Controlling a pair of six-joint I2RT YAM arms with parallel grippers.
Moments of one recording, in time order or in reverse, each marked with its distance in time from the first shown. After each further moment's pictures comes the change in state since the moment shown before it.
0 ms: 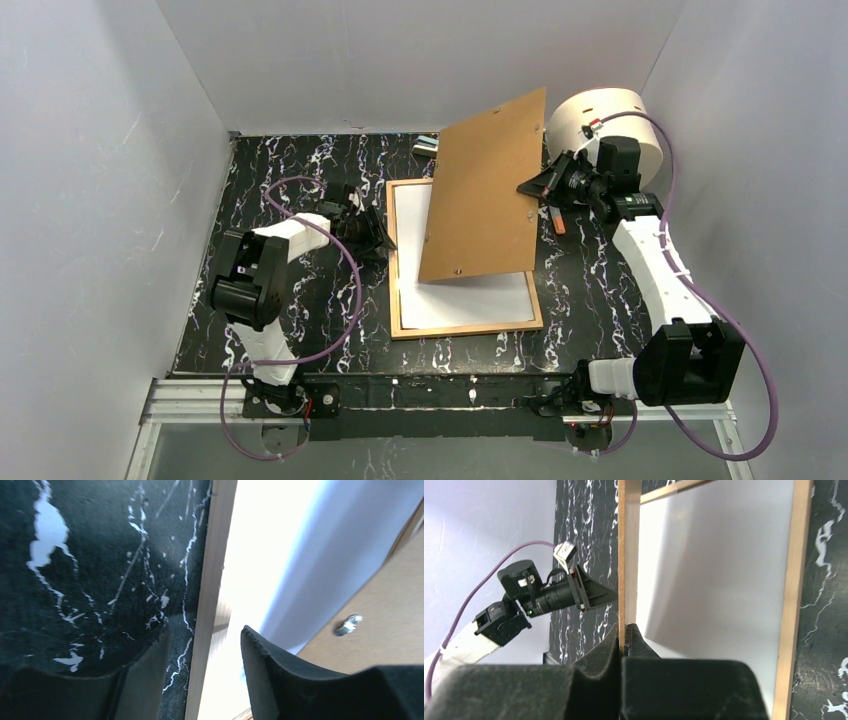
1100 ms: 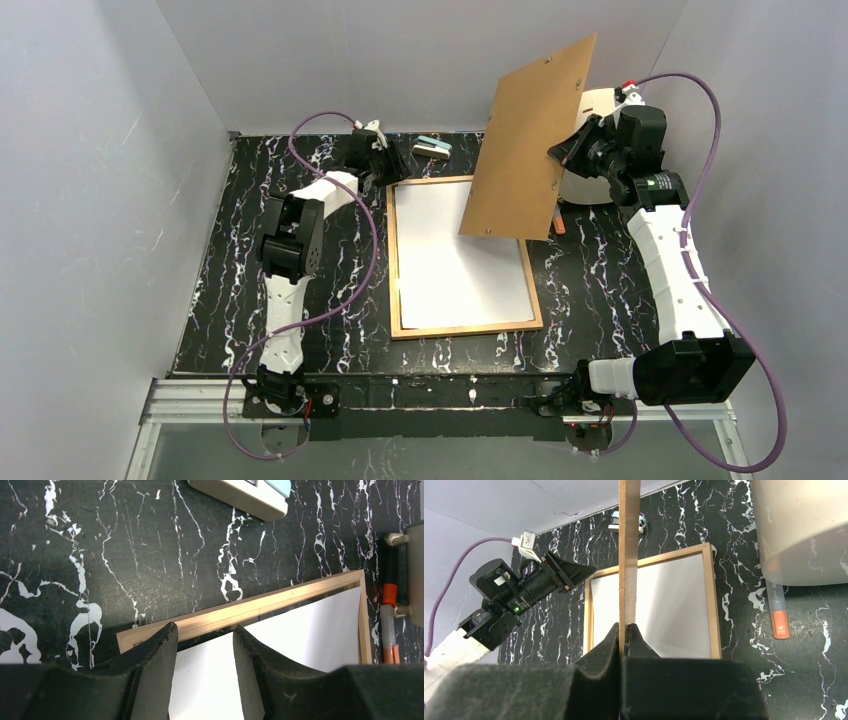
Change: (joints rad) left arm -0.019 0.475 0.650 0.255 -0.146 0.146; right arm 0.000 -0.002 0.272 -0.118 0.340 -0.129
